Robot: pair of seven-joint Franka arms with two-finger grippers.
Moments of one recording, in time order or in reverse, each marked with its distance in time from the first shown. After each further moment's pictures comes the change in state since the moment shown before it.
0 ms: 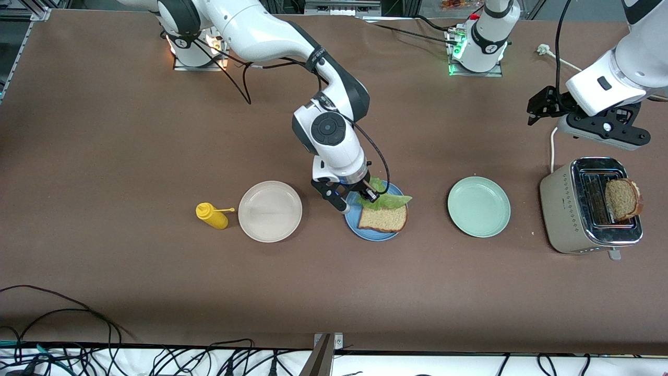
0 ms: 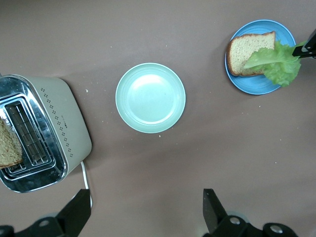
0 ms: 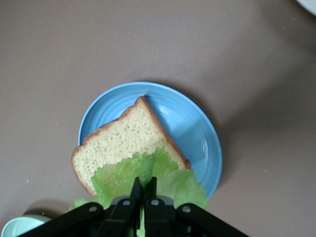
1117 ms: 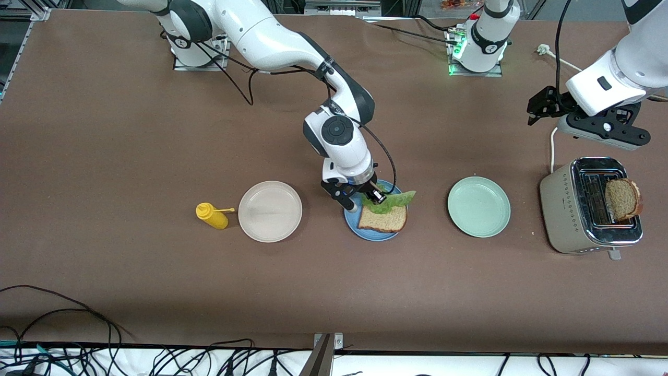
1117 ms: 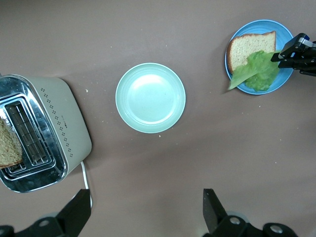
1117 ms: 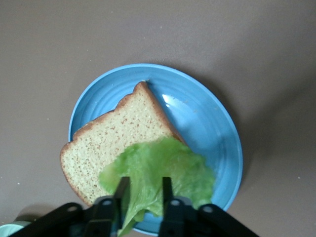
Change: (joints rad) left arm 0.000 0.000 0.000 0.000 0.000 0.000 0.000; right arm 0.033 0.072 0.001 0.008 -0.008 0.118 0.031
